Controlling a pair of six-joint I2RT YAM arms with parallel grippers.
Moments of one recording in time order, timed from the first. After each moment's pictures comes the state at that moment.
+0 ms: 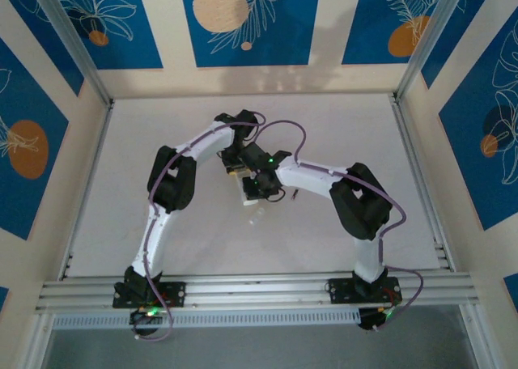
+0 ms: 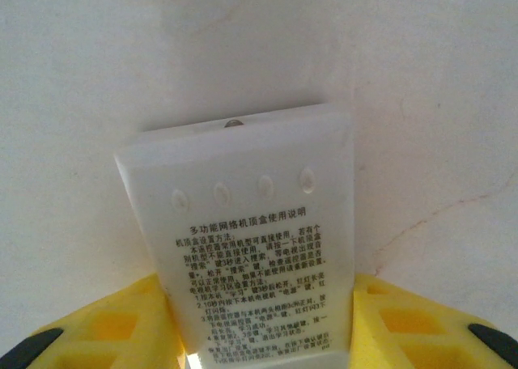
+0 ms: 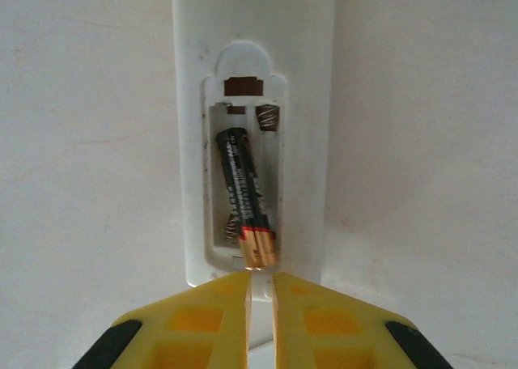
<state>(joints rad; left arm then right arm) -0.55 2.35 2.00 -1.11 0.07 -0.67 0.78 1.92 1.36 -0.67 -0.07 0.57</state>
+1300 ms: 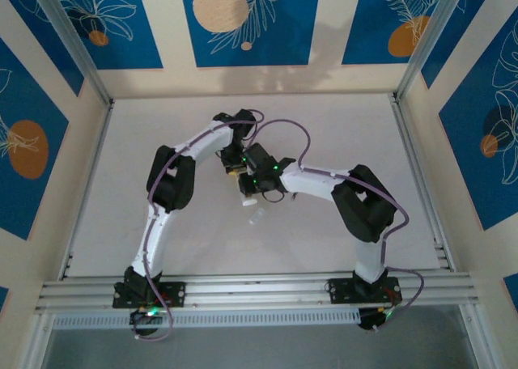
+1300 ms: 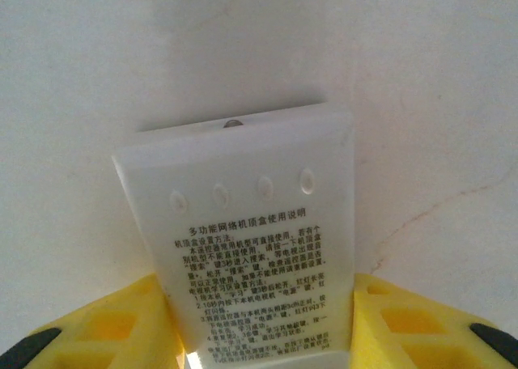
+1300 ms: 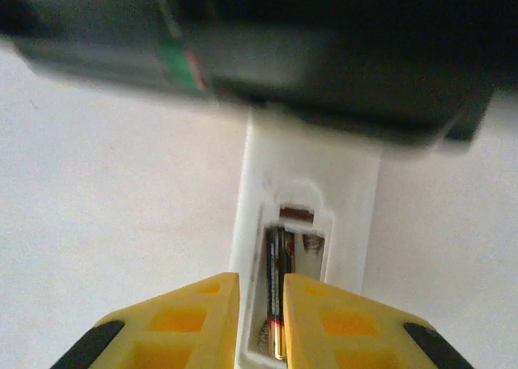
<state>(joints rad) -0.54 2.35 2.00 -1.12 0.10 -0.65 0.79 1.89 1.22 -0.35 -0.06 0.50</state>
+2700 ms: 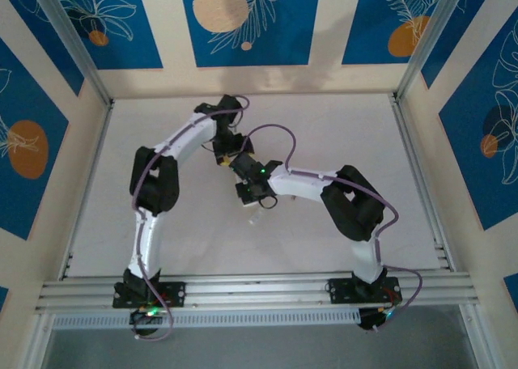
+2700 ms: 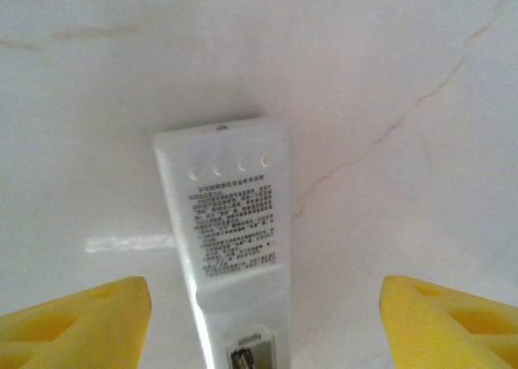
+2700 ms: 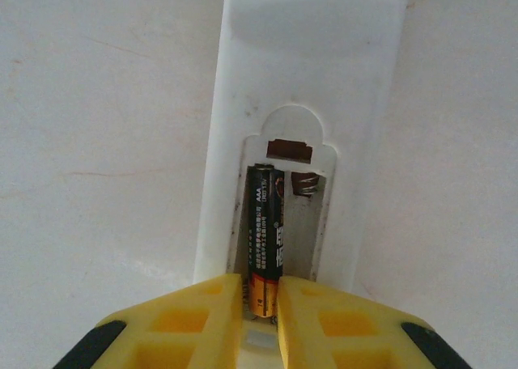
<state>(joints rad) -0.44 2.19 1.95 -1.07 0.24 -0.67 0.85 1.97 1.33 -0.55 0.07 0.48</state>
